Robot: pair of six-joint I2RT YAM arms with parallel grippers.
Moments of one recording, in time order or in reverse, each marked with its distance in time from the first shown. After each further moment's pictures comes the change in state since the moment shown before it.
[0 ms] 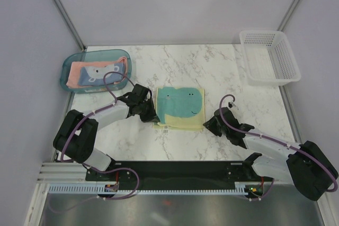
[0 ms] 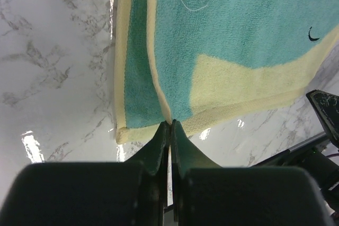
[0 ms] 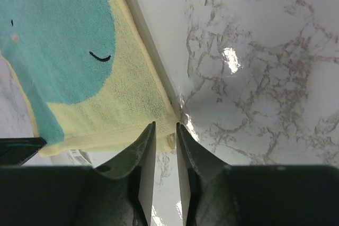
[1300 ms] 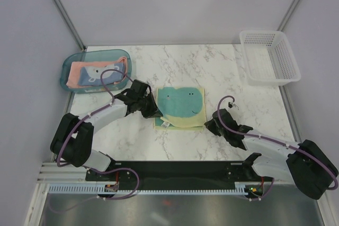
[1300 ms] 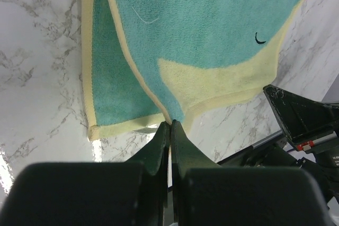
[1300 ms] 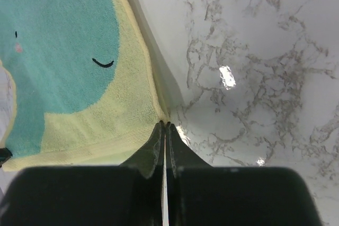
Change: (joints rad) left arm 0.003 -0.040 0.044 0.004 0.050 -0.096; right arm 0.050 0.008 -0.024 0.051 0.109 0.007
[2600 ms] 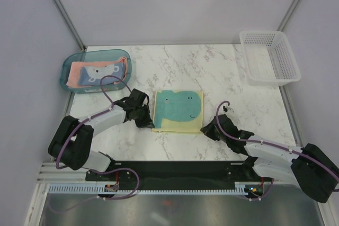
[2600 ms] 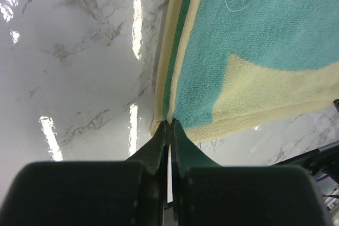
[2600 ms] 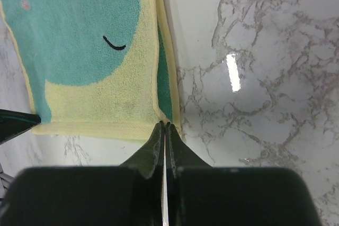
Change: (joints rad) left arm 0.000 -0.038 -0.119 -0.079 -0.103 0.109; right arm 0.069 -0.069 -0.071 0.069 -0.086 -0.089
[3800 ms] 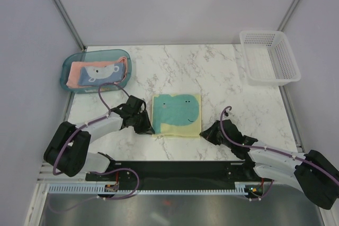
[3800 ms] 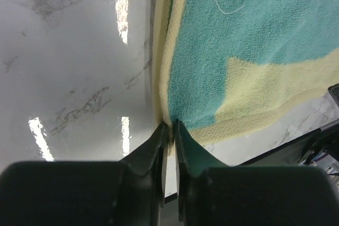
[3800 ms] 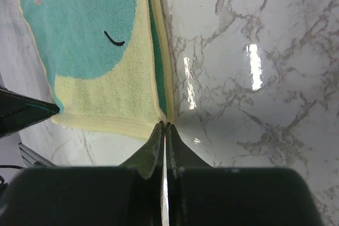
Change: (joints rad) left arm 0.003 -0.070 -0.130 0.074 0.082 0.000; right arm 0.000 -0.086 -0.120 0.107 -0.102 0.009
